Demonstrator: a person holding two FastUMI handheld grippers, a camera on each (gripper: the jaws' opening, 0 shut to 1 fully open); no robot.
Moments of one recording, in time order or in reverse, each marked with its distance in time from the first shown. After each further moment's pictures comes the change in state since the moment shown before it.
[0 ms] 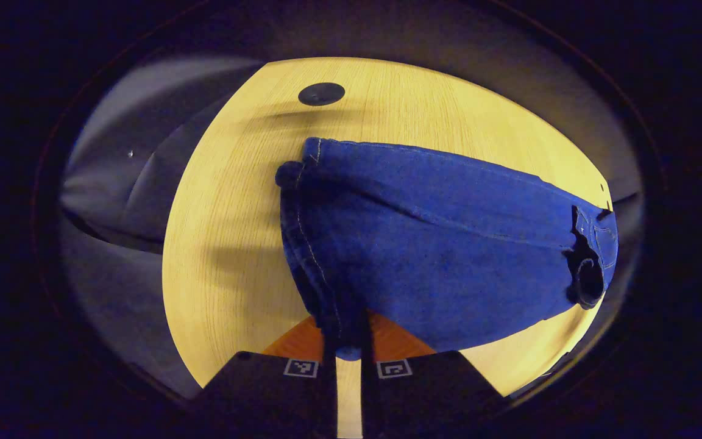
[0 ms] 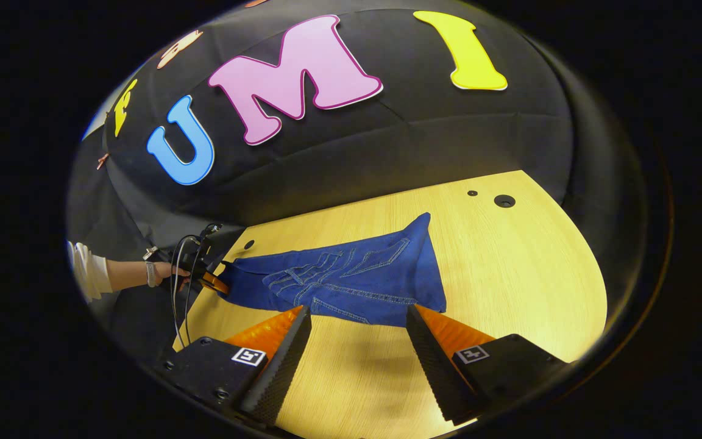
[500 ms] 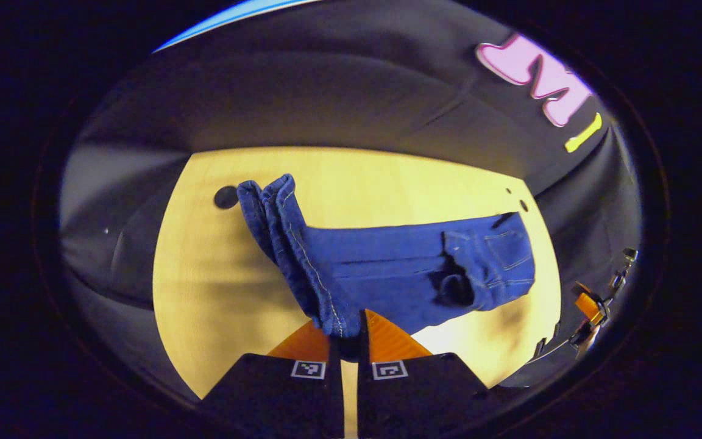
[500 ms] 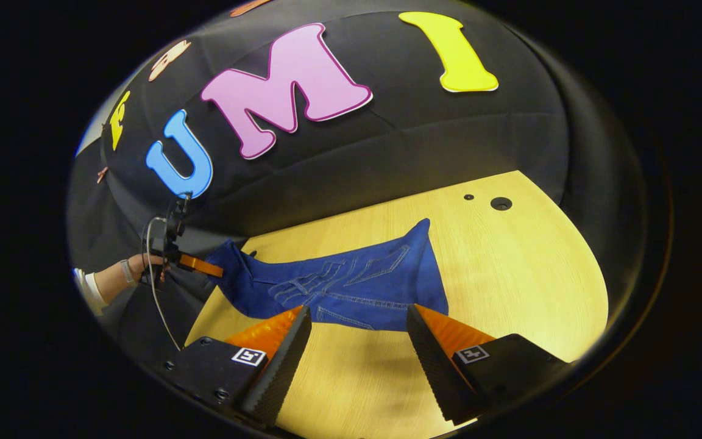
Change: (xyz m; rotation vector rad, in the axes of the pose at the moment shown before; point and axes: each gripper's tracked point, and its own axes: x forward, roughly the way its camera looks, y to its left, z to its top) left arm -0.184 -0.141 0.056 0.240 -0.315 -0.337; right arm -0.008 -0.006 0.026 0.061 -0.050 0.023
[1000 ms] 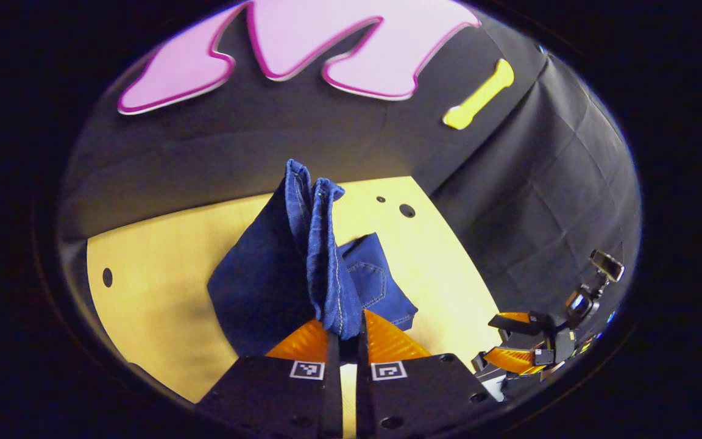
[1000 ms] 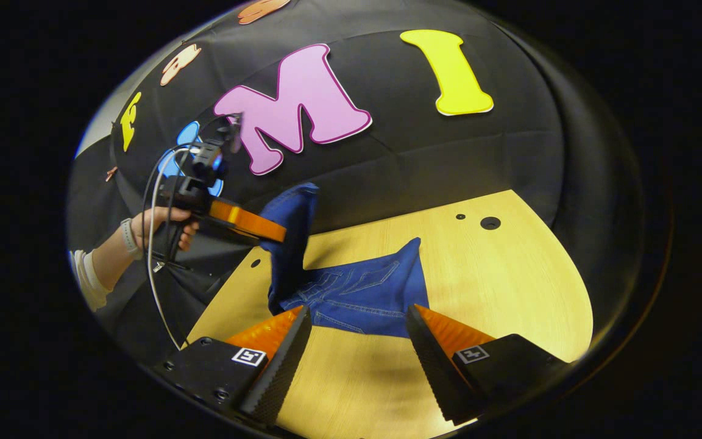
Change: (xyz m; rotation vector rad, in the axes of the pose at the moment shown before) left arm 0.088 -0.230 0.049 0.253 0.067 -0.195; right arm -0.046 -0.020 0.013 -0.043 -0.058 0.011
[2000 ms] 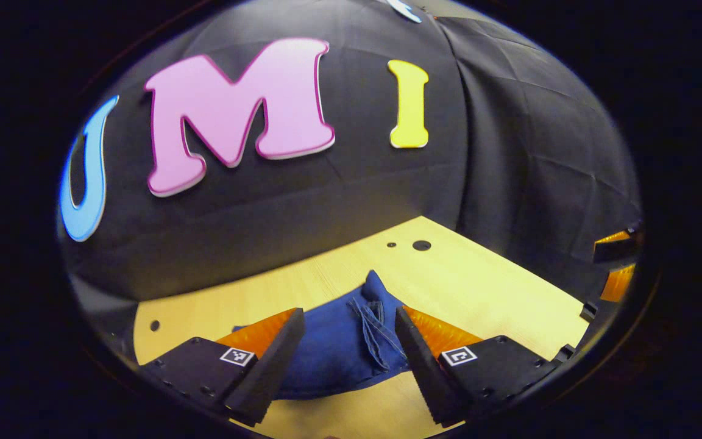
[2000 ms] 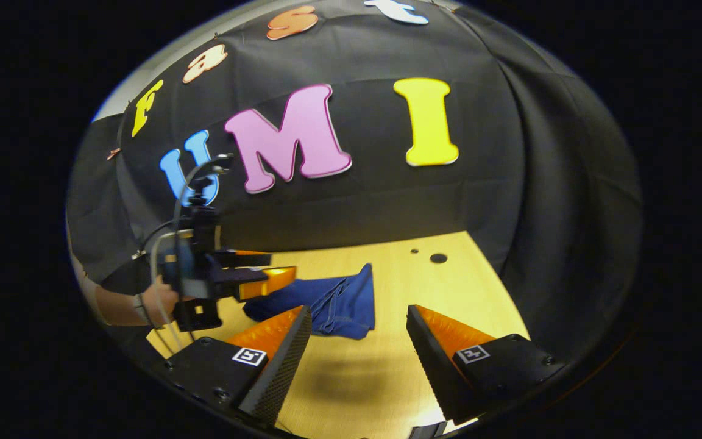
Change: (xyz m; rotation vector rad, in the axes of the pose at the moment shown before) left arm -0.044 -0.079 -0.007 0.308 -0.604 0.353; right arm -0.104 -0.025 0.043 -0.132 -0.225 -0.159
